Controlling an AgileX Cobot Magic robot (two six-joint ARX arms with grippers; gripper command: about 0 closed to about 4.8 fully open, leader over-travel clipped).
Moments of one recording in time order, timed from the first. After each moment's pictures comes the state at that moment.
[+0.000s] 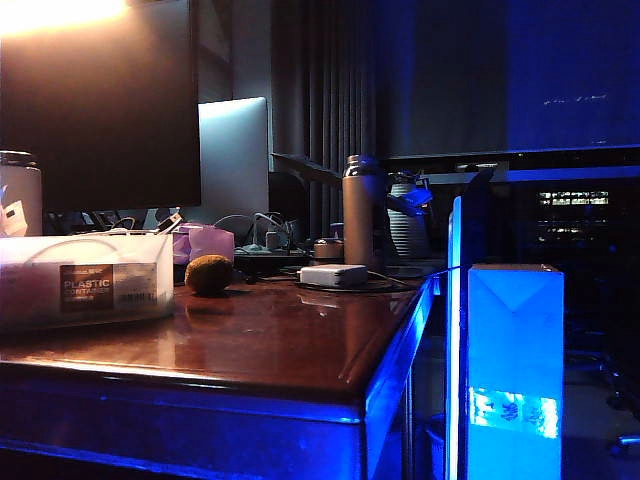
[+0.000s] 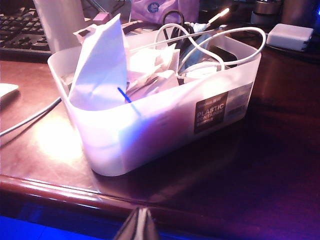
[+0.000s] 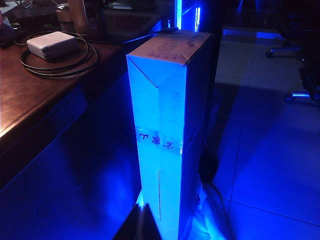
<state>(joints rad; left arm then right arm) -0.01 0.00 0.03 -0.23 0.06 0.05 0.09 0.00 0.01 -0.18 0.02 0.05</state>
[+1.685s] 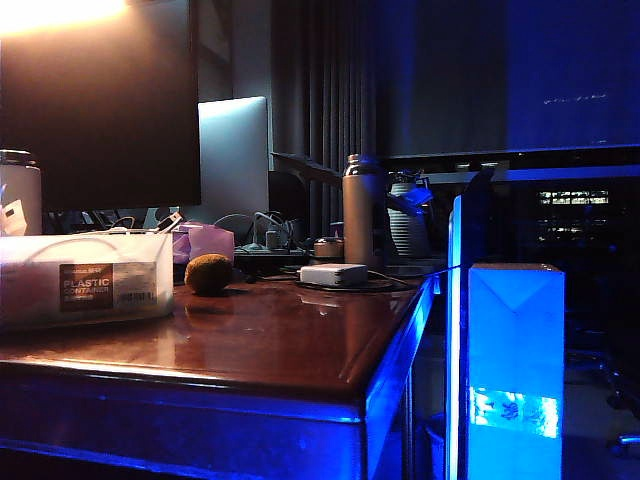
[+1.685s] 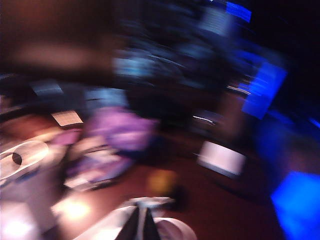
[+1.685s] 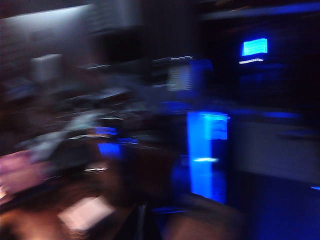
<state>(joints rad) -0.01 1.14 1.56 -0.66 0.29 0.02 0.09 0.95 0.92 0.13 -0.08 0.10</state>
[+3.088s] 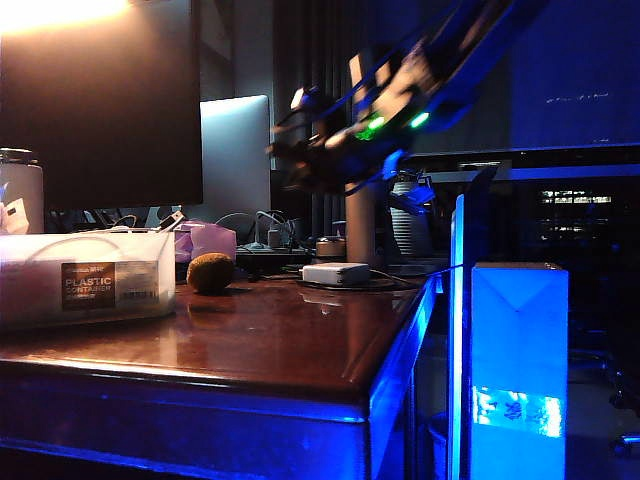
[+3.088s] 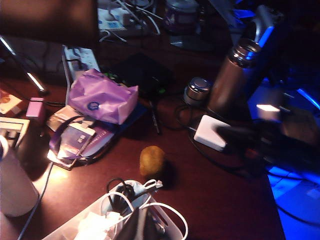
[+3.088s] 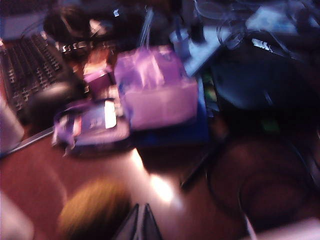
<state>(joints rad) 0.04 1.37 1.73 -0.77 0.36 0.00 0.44 2.34 1.94 0.21 -0.29 0.07</state>
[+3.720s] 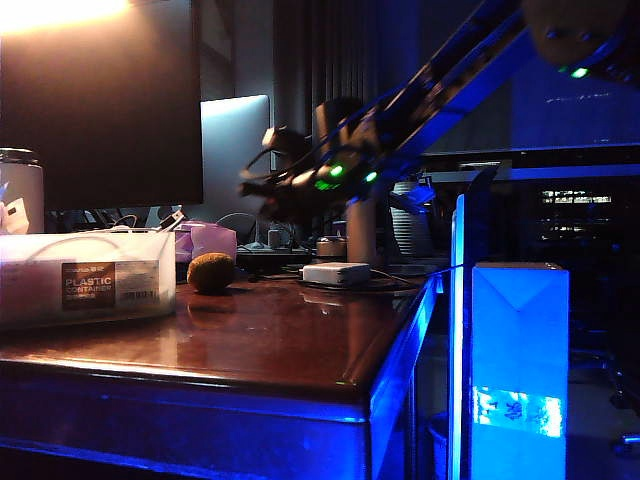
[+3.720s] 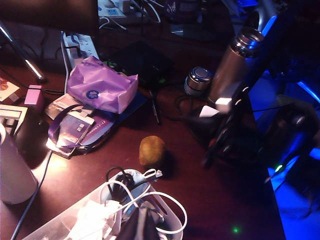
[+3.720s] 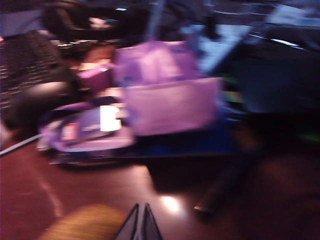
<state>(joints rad) 0.04 1.37 1.73 -0.81 0.36 0.00 0.49 2.64 2.32 0.16 -0.29 0.07</state>
